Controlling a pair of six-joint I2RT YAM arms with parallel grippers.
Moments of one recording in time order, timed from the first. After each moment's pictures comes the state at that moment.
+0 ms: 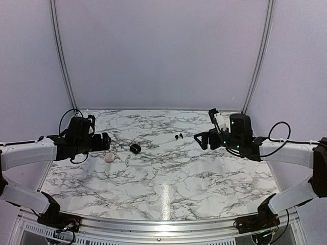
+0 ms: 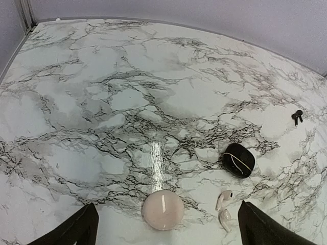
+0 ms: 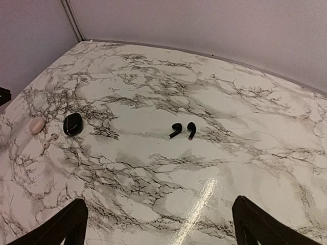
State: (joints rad) left arm -0.51 1.26 0.68 -0.09 -0.22 -0.46; right arm 0.51 1.32 0.70 0.19 -0.15 0.12
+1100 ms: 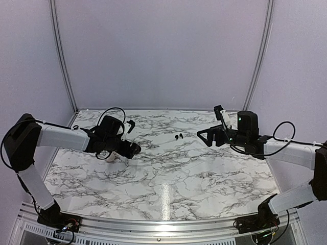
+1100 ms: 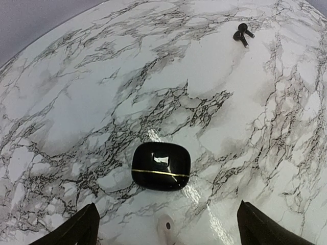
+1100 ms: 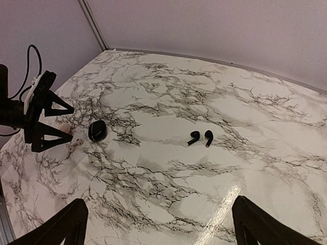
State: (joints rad) left arm -0.65 1.69 0.92 0.00 -0.04 -0.04; right arm 0.42 1.28 0.70 0.20 -0.36 0.15
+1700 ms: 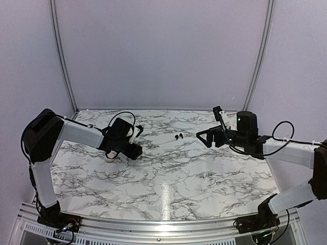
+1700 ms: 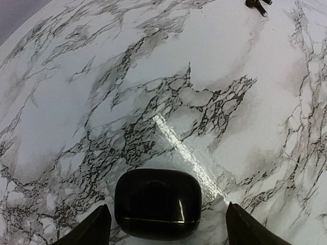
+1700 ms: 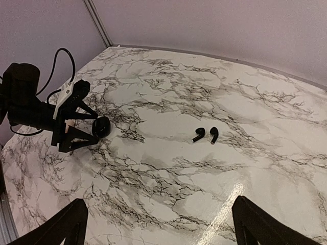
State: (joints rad) left arm -0.65 1.93 1.09 -0.02 -0.05 0.04; right arm 0.41 1.30 0.70 0.20 -0.39 0.15
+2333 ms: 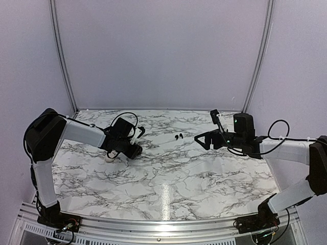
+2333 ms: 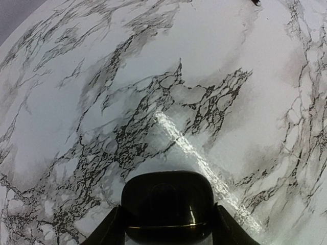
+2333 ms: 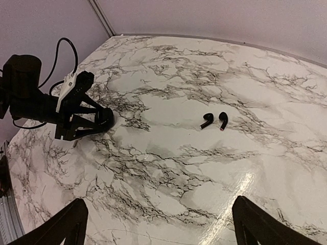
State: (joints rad) left arm -0.65 1.96 1.13 -0.05 -0.04 0.10; right arm 0.41 1.35 0.70 0.20 -0.42 0.18
